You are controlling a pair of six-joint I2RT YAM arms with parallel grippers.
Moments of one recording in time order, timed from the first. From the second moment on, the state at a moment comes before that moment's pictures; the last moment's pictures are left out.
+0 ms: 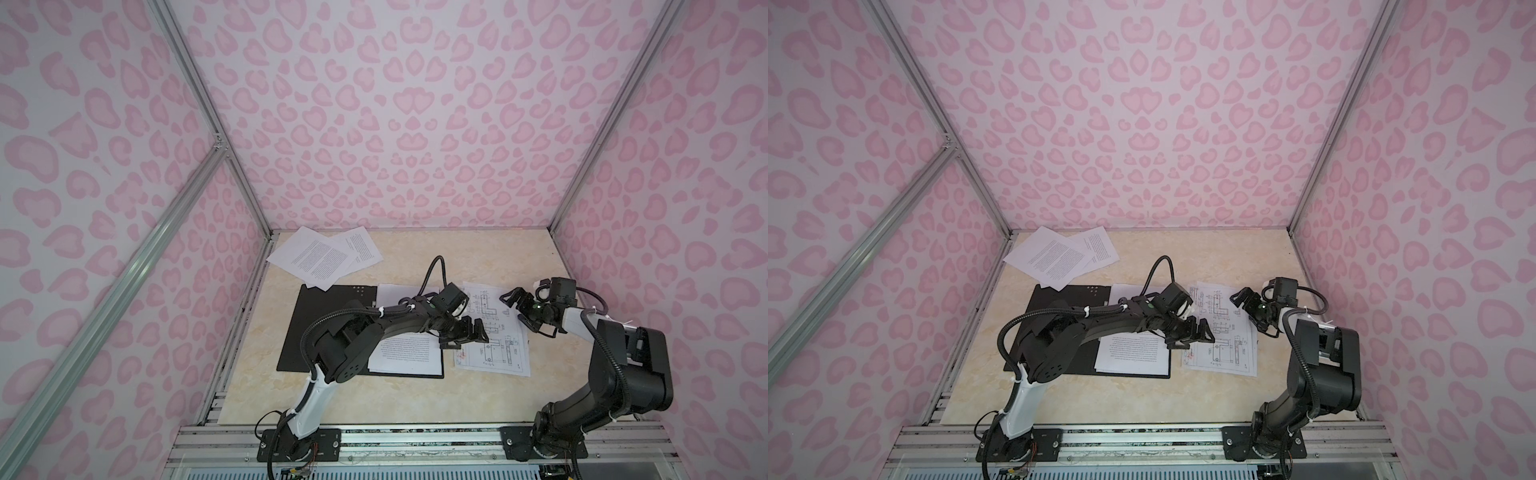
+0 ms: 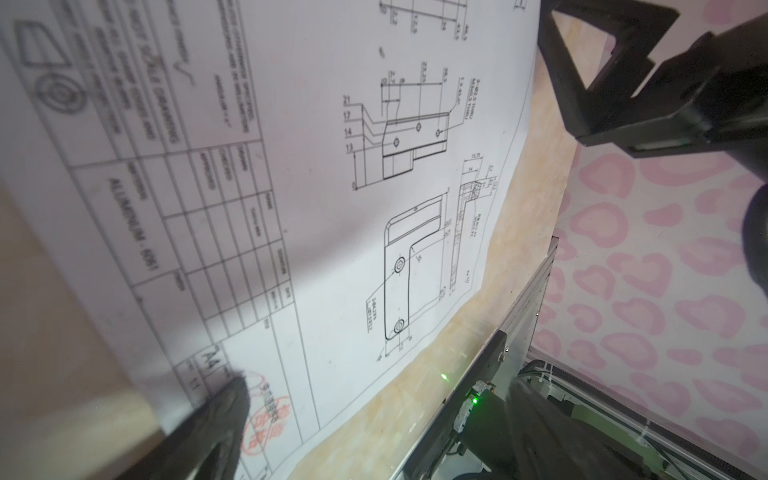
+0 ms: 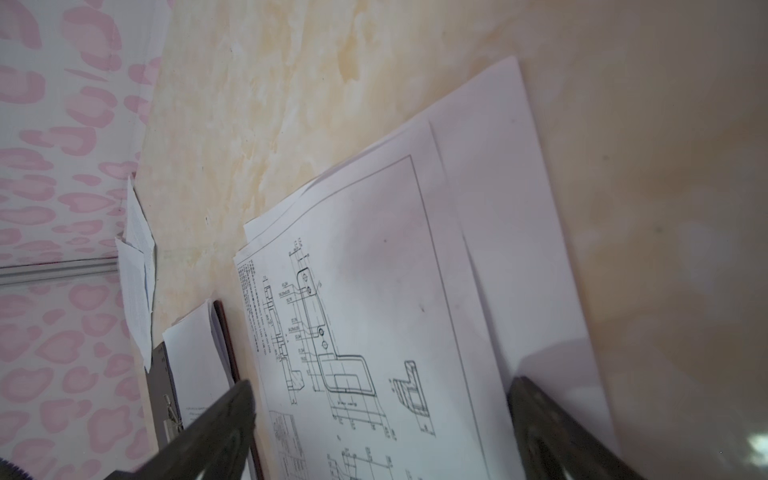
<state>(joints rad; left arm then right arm) -0.94 2.18 1.51 -0.33 0.54 -0.91 -0.26 1.59 0.73 -0.12 -0.54 0.56</state>
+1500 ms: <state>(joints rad) -0.93 2.17 1.50 -0.30 0.55 -0.93 -0.27 1.34 0.51 -0.07 -0.50 0.58</state>
